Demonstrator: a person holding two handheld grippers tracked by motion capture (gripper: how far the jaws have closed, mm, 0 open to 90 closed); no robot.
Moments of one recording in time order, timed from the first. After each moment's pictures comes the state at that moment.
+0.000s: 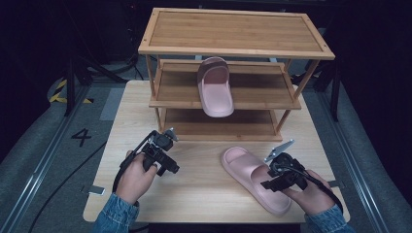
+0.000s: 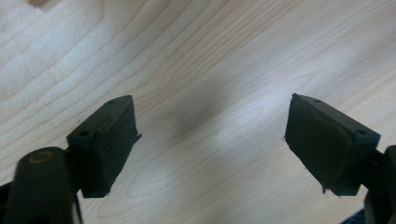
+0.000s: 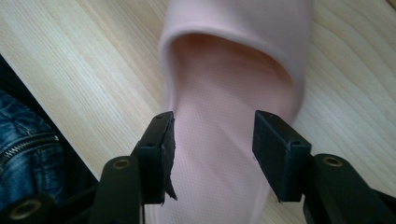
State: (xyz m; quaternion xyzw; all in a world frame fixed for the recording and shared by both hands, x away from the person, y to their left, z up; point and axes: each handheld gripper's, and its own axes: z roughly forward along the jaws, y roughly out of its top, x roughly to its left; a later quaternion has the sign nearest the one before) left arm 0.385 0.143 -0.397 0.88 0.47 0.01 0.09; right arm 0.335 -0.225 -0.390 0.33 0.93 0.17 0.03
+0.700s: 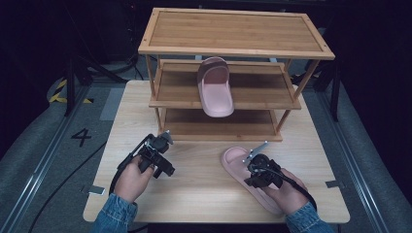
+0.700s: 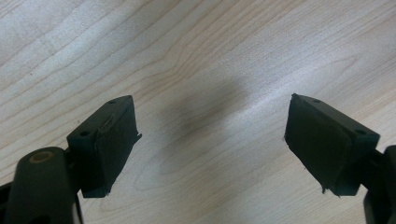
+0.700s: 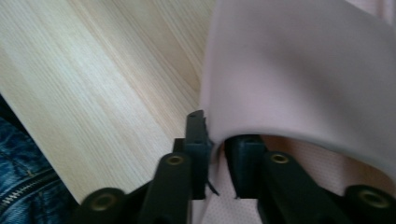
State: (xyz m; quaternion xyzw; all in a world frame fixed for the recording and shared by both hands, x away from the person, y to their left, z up) left arm 0.388 0.156 -0.412 0.87 0.48 0.00 0.07; right arm 0.344 -0.177 -0.414 0.32 0.93 0.17 0.03
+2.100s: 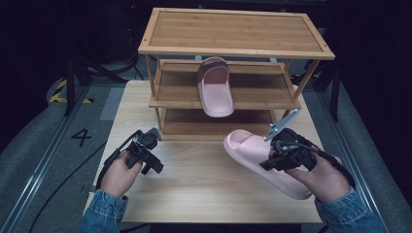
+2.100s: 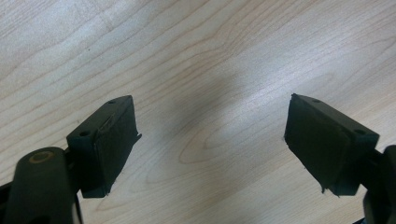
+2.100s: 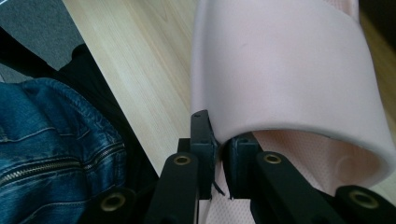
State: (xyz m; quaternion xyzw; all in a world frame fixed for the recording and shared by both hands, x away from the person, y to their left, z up) left arm 0.396 0.186 -0.402 0.87 0.49 -0.01 0.06; right arm 0.335 -0.199 -0.274 0.26 0.94 0.21 0.01
